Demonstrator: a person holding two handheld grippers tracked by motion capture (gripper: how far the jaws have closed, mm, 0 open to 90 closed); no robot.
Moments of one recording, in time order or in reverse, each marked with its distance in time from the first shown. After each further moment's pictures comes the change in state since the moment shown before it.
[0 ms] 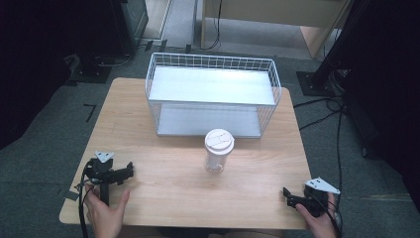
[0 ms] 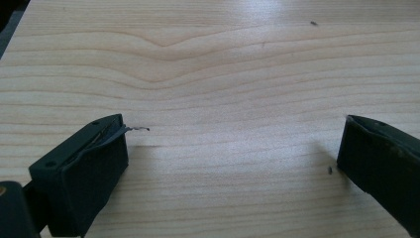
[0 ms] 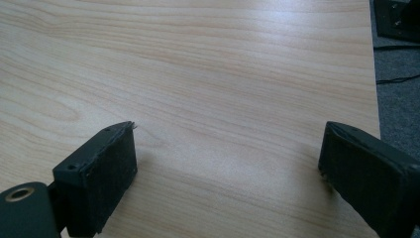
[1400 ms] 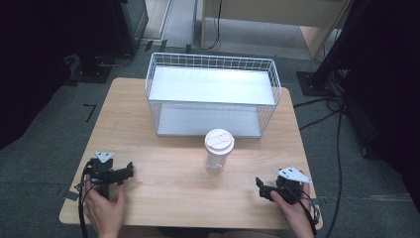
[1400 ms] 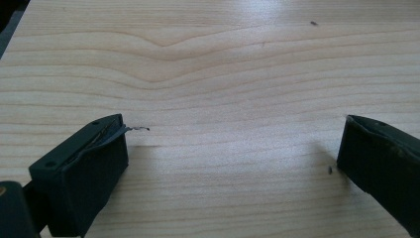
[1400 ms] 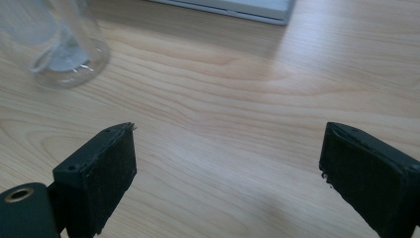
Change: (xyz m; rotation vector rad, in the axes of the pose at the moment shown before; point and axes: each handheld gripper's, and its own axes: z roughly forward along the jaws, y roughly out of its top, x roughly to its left) left arm 0.000 0.000 0.000 0.000 0.000 0.000; right arm 0.087 0.052 0.007 -0.079 0.088 -0.037
